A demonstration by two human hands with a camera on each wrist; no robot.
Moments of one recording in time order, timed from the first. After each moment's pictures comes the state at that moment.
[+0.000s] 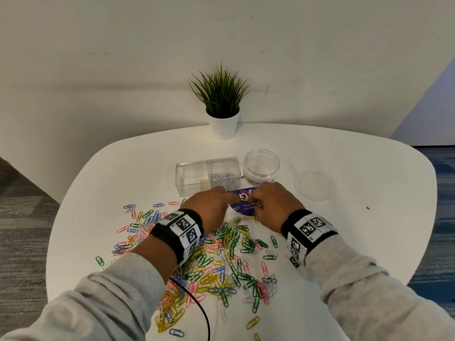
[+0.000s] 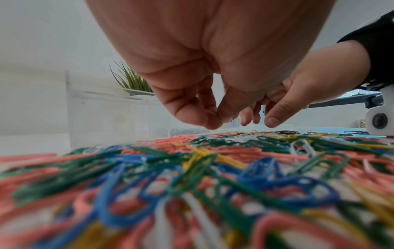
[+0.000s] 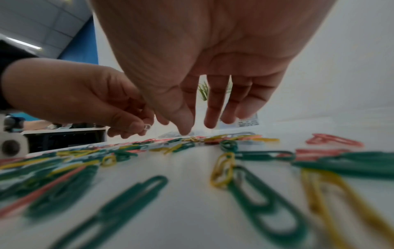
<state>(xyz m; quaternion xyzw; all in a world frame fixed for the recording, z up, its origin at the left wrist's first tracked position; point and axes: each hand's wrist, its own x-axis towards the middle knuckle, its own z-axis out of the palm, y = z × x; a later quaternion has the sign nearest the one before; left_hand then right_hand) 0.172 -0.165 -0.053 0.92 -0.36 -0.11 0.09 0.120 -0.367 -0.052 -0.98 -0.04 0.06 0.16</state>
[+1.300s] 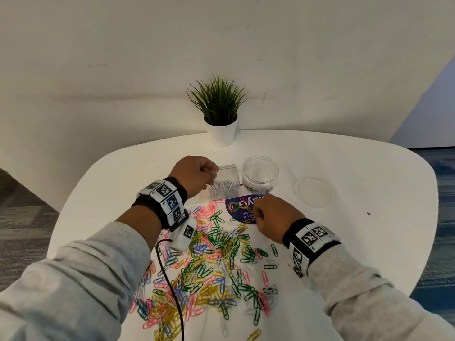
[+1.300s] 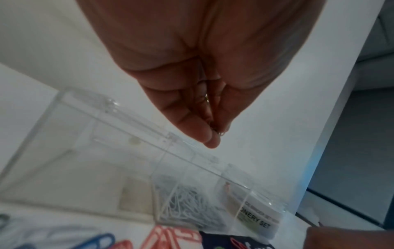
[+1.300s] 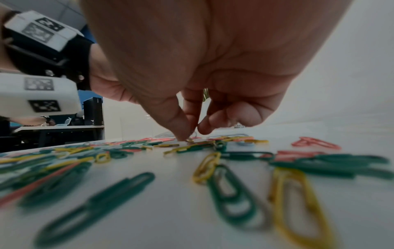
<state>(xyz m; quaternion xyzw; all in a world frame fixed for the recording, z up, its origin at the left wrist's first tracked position) 0.235 -0.161 -0.008 0.87 -0.13 -0.10 0.46 0.117 -0.369 -0.058 -0.98 -0.02 0.08 0.16</state>
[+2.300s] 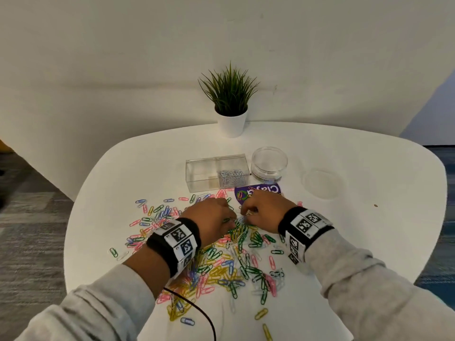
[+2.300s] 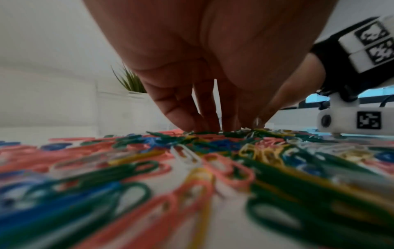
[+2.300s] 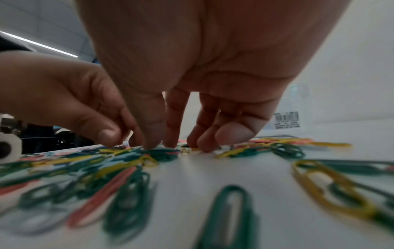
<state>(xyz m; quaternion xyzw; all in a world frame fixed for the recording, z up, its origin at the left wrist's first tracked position) 0.146 -0.136 -0.056 0.91 -0.40 -0.11 0.07 0.115 -0.337 -0.040 -0.97 -0.09 0.16 0.18</state>
